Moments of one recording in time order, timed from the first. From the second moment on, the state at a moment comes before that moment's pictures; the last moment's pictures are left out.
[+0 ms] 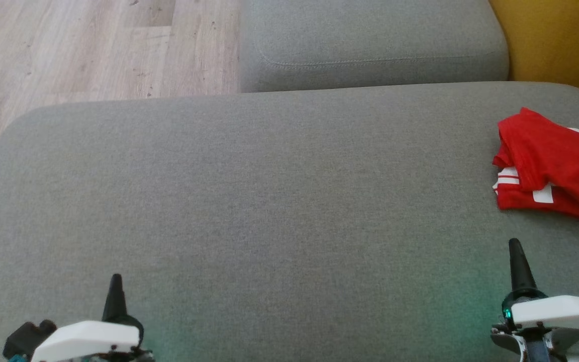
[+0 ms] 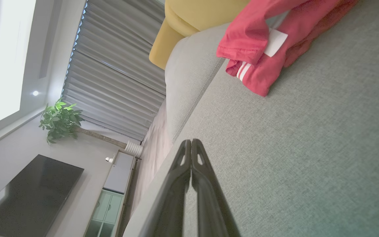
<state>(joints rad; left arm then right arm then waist) 0.04 0.15 -0.15 0.23 -1.25 0.03 -0.01 0.05 -0.04 -0.06 0.24 1.07 0.12 0.03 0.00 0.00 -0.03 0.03</state>
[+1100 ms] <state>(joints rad) -0.02 0.08 0.01 0.26 -1.50 -0.08 0.07 -0.03 -0.04 -0.10 0.27 1.45 0.12 0.07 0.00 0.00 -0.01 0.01</state>
